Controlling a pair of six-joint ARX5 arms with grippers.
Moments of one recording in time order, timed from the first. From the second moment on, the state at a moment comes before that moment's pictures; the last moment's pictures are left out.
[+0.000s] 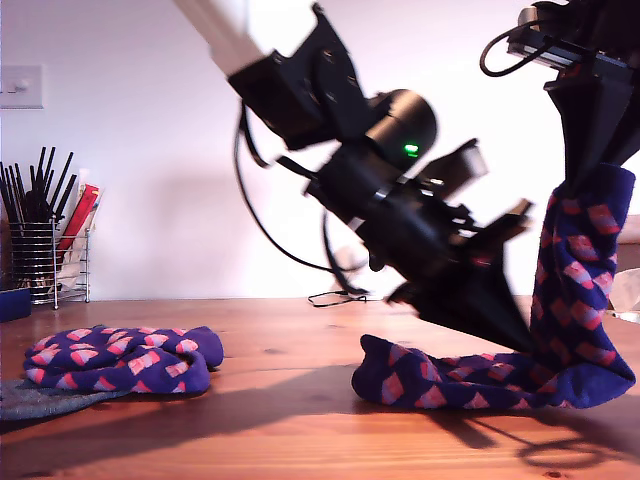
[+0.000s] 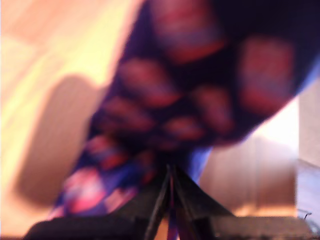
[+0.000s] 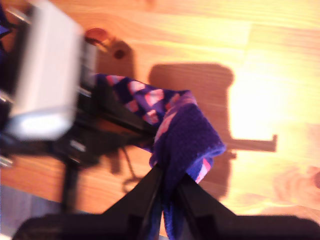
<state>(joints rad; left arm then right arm) -0.83 2.17 1.54 -0.30 0.52 0.06 0.23 1.45 1.26 -1.07 -0.20 0.08</state>
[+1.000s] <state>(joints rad) -0.75 2.05 1.62 -0.69 0.26 0.20 0.23 1.45 1.26 -1.06 -0.20 0.07</state>
